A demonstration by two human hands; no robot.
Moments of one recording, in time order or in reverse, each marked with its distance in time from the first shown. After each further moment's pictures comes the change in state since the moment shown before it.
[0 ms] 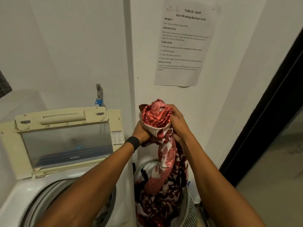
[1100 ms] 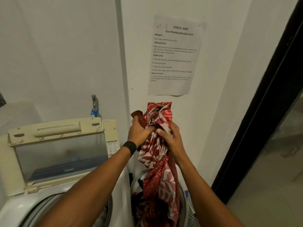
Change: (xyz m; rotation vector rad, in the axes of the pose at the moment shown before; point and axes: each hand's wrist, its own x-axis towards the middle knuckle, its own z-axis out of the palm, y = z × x) left_hand 0.013 0.014 0.000 0.011 0.165 0.029; right_hand -0.028 0.035 -0.018 -0.174 0.090 -0.129
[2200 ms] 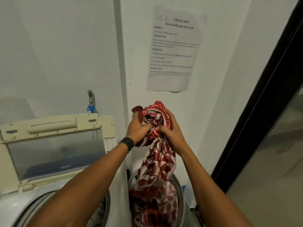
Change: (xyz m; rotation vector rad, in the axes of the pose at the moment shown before) left_hand 0.010 -0.008 0.001 -0.041 -0.065 0.067; right_hand 0.005 -0.021 -0.008 -0.094 -0.125 0.002
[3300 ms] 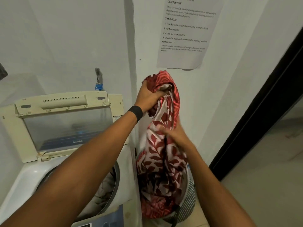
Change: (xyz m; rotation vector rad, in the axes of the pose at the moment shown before) left_hand 0.007 0.040 -0.012 -0.162 0.003 0.013; right_hand -0.046 0.042 0.021 -0.080 -0.075 0.226
